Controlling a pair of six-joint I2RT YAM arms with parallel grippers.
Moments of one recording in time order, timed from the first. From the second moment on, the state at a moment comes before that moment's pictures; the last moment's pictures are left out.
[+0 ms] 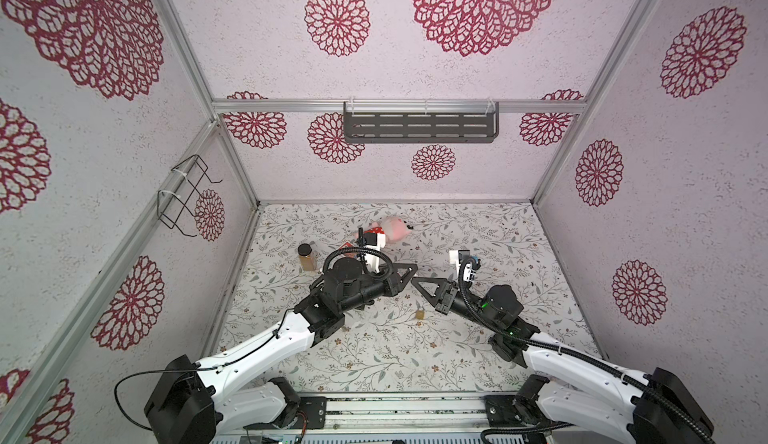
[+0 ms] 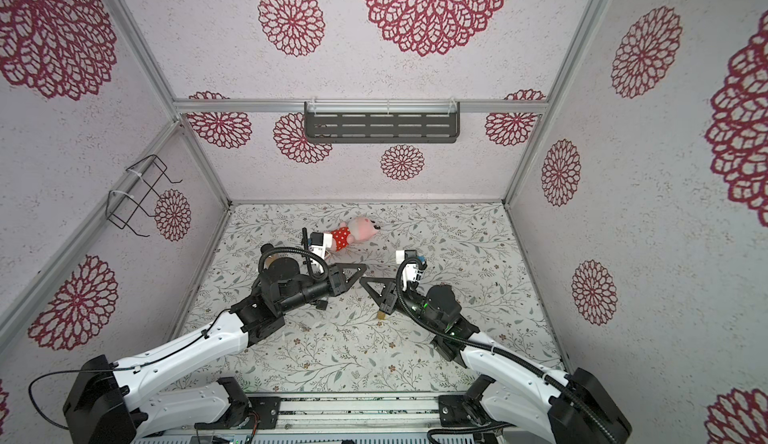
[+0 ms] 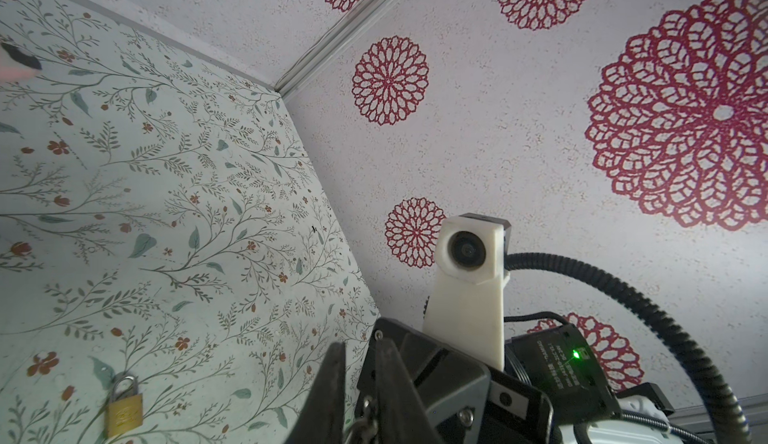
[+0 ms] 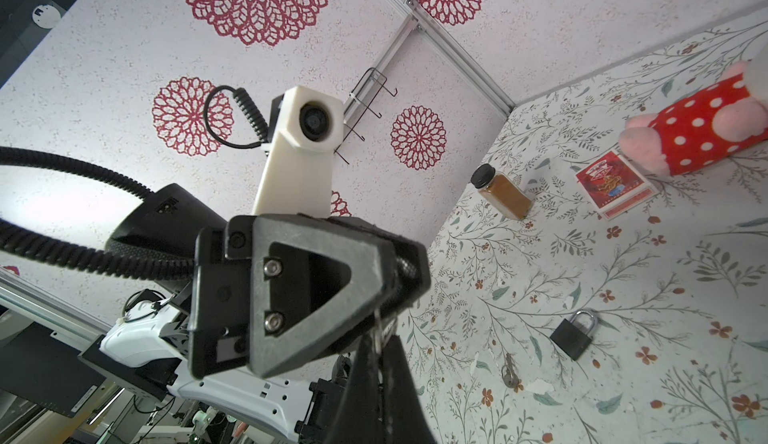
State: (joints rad) left arm -0.78 1.18 0.79 0.27 0.25 -0.91; right arm 0.77 1.02 0.46 0.69 -0.35 0.96
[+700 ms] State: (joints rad) left arm -0.78 1.18 0.79 0.27 0.25 -0.87; right arm 0.74 0.98 0.46 0.59 -0.37 0.94
